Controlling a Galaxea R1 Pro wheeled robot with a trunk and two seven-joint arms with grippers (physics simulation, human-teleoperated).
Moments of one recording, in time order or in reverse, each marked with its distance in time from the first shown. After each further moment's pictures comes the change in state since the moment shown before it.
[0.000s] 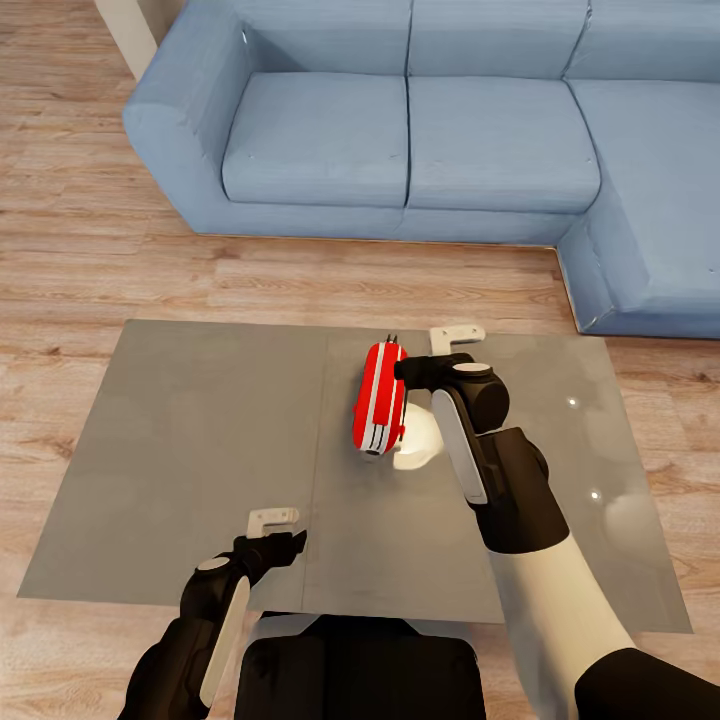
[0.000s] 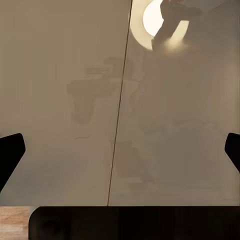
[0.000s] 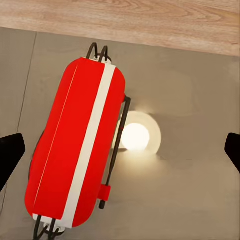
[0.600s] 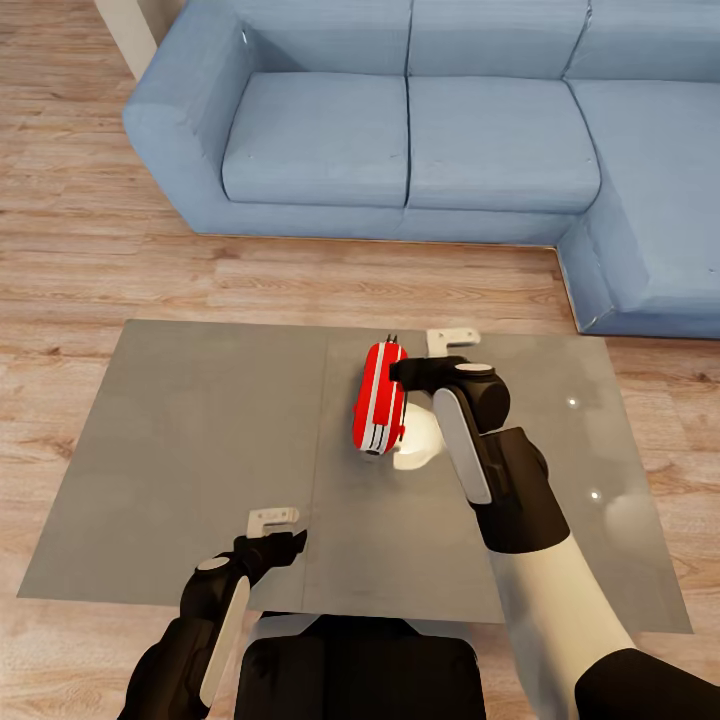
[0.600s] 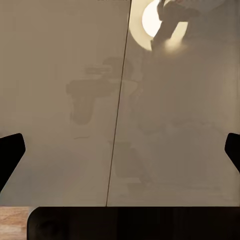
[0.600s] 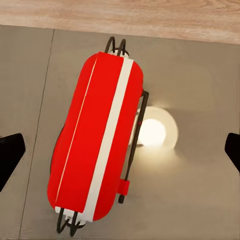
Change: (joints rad) left arm -0.001 0.000 0.000 0.000 0.006 -0.001 0.000; right arm 0.001 0.000 -0.005 0.001 -0.083 0.000 -0.006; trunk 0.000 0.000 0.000
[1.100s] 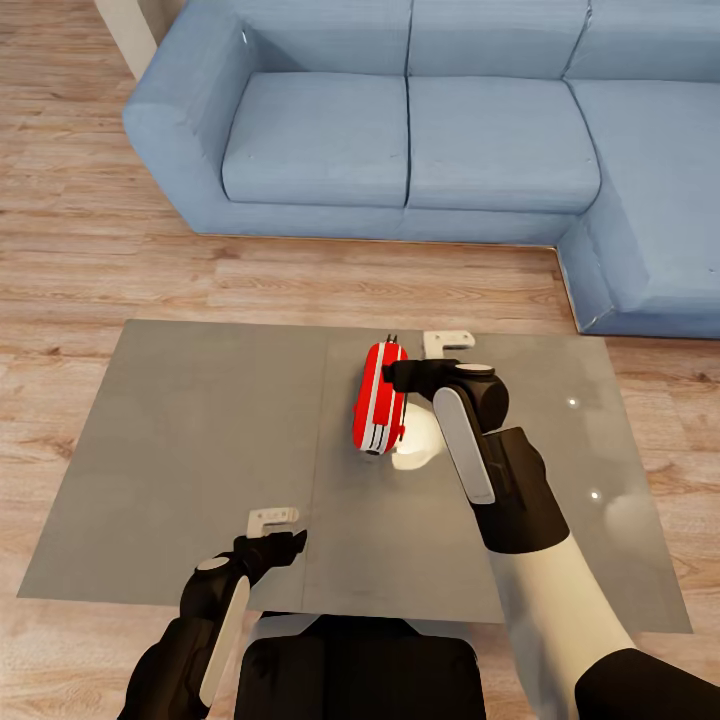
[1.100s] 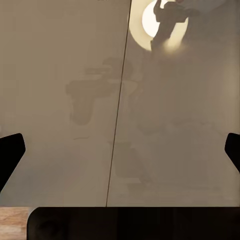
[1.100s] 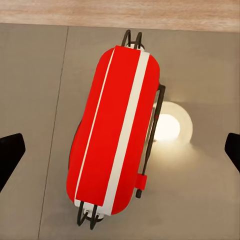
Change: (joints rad) left arm 0.000 0.000 0.000 0.000 0.001 -0.001 0.000; right arm 0.000 0.000 0.004 0.000 -0.093 0.000 -0.030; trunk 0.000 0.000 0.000
